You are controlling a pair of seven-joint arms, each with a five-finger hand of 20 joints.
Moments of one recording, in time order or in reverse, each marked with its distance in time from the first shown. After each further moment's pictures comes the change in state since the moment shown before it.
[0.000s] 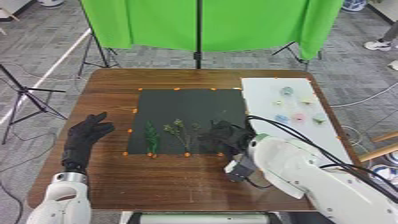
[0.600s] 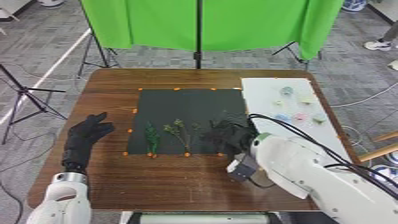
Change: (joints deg) left arm 0.0 0.0 0.0 -0.1 0.0 0.0 0.0; right arm -0.5 1.0 1.6 -1.6 1.5 0.2 -0.8
